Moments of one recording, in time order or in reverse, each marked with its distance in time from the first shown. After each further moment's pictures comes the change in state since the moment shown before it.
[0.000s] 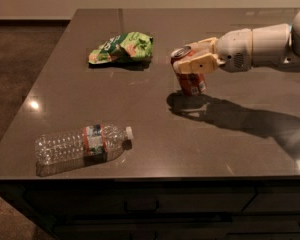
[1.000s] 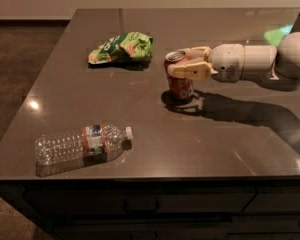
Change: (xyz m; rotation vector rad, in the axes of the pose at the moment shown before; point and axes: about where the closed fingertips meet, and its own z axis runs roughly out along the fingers) arm 0.011 -0.003 0.016 -0.069 -0.197 0.022
